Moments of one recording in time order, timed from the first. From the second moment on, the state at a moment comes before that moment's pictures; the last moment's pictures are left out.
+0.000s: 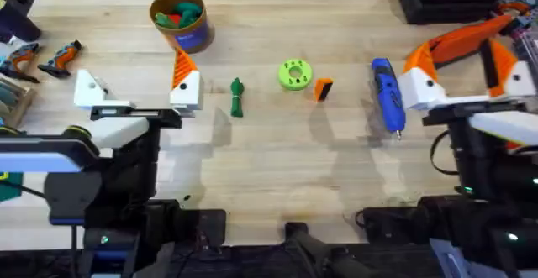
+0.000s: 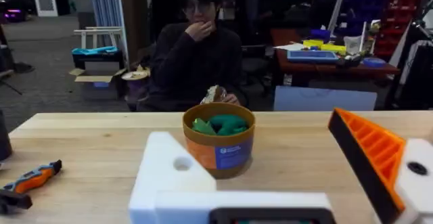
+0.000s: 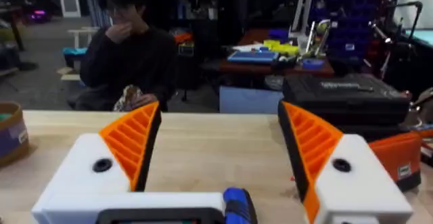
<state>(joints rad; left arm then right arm) 0.00 0.00 0.03 0.15 0.00 -0.01 0.00 0.00 0.05 0.15 -0.03 0.03</state>
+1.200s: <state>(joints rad) 0.00 0.94 1.08 -1.08 -0.05 -0.02 0.00 0.90 1.14 -1.13 -0.03 0.00</state>
